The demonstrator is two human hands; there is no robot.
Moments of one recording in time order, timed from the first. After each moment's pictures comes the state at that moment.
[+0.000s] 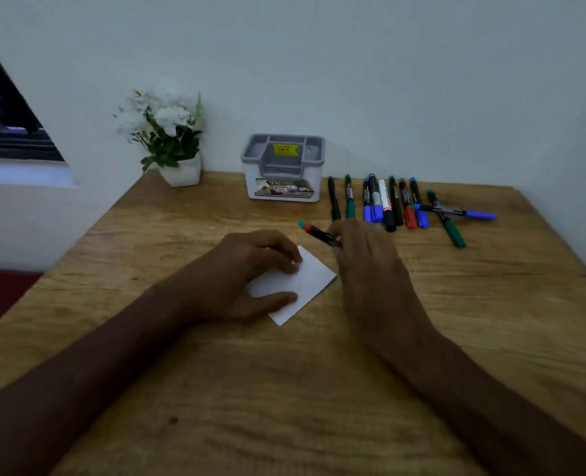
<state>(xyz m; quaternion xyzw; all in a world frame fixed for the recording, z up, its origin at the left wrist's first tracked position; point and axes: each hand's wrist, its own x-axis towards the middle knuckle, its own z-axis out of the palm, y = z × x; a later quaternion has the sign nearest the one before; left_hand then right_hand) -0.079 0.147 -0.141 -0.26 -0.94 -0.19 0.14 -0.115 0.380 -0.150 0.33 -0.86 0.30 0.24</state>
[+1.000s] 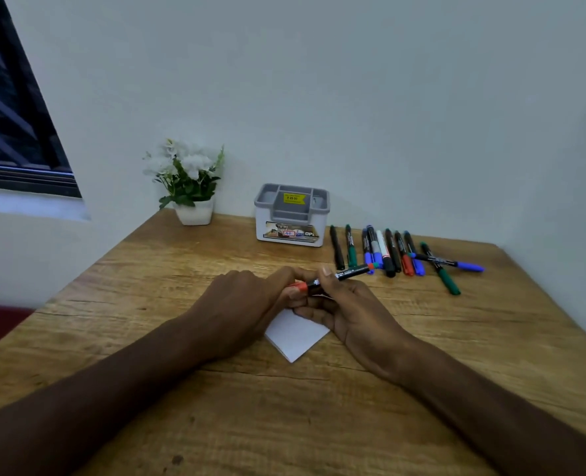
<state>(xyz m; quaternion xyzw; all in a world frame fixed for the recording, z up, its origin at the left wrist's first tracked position) -0.068 0.158 -0.142 -0.13 -0.97 -0.06 0.19 -0.123 0.356 -0.144 0.20 -0.62 0.72 -0.24</state>
